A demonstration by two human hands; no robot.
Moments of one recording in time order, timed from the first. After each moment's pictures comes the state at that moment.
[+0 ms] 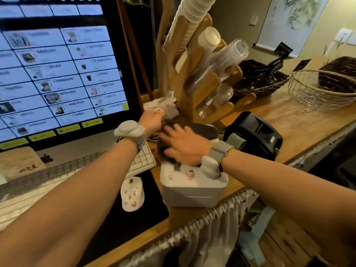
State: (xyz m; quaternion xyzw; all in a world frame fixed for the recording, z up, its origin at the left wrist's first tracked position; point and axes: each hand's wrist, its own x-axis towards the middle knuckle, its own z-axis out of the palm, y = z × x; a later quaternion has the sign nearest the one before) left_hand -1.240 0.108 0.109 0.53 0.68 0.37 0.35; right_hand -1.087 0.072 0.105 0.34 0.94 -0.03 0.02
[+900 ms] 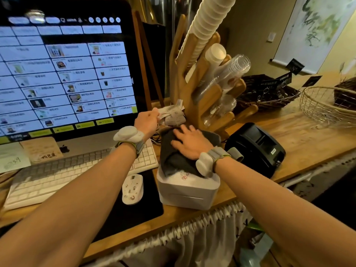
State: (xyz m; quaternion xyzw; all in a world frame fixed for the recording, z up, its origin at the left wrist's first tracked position) left_hand -1.239 0.078 0.117 0.45 0.73 0.46 0.23; right_hand -1.076 0.083 0.102 0.43 0.90 -0.07 -0.02
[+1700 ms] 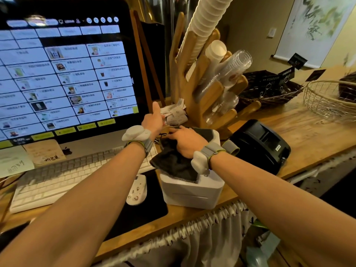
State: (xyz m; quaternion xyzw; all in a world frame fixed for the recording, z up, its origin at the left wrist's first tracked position) left_hand -1.220 0.081 0.121 0.38 0.74 0.48 0.27; right_hand -1.094 0.074 0.125 0.37 0.93 -0.07 0.02
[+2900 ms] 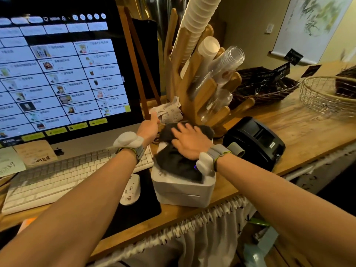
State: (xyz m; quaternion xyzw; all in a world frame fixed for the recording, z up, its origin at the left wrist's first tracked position) left_hand -1.218 0.076 0.101 0.43 0.75 0.39 0.31; right_hand -1.064 0.071 0.096 0.38 0.92 -0.02 -0.05
